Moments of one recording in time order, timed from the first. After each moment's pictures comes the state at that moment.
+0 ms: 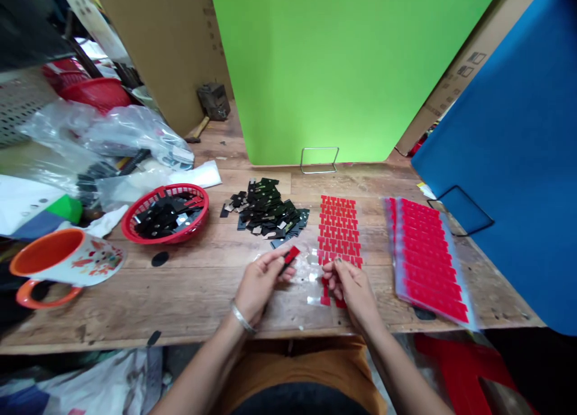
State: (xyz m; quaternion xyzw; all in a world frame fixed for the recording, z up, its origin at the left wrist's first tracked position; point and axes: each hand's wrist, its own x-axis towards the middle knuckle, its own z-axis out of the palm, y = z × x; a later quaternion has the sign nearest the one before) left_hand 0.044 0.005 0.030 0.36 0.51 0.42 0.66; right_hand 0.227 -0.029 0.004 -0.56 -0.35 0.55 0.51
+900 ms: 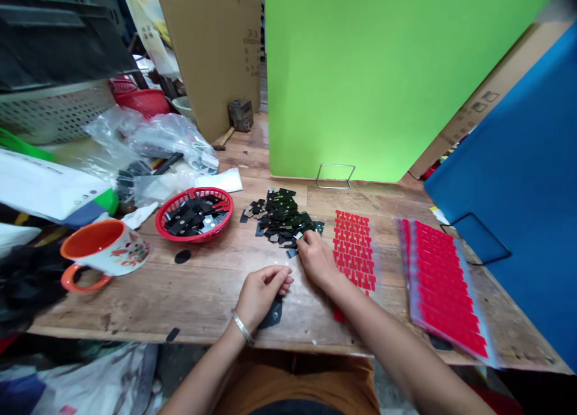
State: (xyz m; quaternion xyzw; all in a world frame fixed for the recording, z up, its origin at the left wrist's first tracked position) left_hand 0.006 -0.001 0.022 0.41 0.53 0.44 0.60; right_hand 0.157 0.067 0.003 -0.53 -0.81 0.02 0.25
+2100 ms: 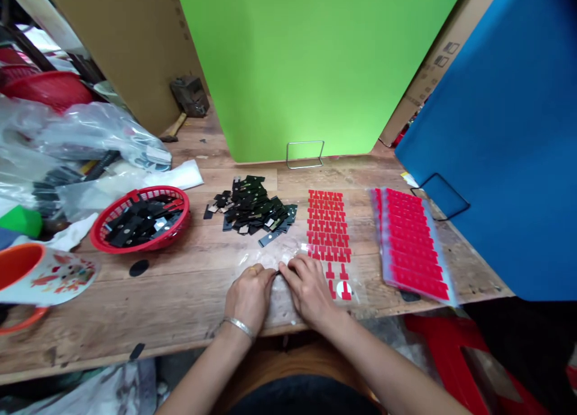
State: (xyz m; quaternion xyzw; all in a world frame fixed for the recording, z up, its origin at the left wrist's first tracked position) left_hand 0.033 -0.011 0.007 0.81 0.57 0.09 0.11; right_hand 0.188 -0.029 -0.016 -0.52 -0.81 0.06 0.26
